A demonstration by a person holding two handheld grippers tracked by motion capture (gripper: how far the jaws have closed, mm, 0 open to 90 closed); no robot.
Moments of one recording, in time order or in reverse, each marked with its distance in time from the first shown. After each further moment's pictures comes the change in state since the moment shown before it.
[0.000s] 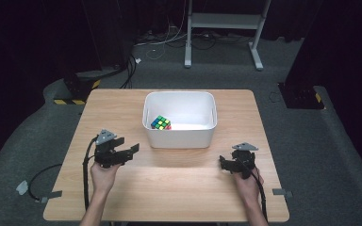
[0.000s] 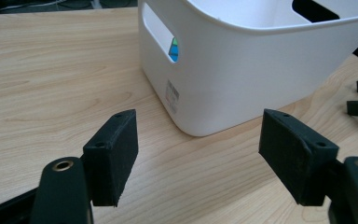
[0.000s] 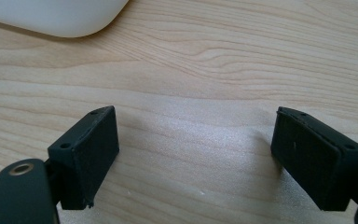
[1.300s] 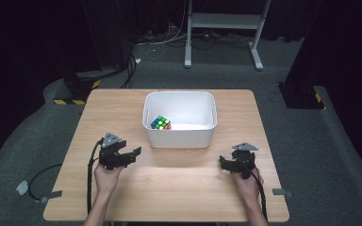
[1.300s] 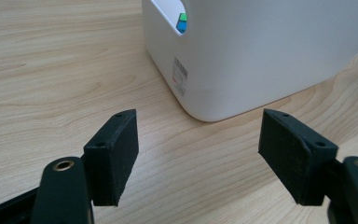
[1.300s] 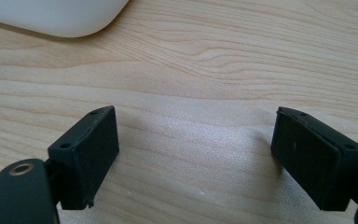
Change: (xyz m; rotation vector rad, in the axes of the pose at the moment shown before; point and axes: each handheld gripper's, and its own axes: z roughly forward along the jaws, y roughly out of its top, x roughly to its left) left arm 0.001 -0.015 0.017 0.033 0.021 0.011; right arm 0.000 0.000 0.000 0.000 0.000 0.000
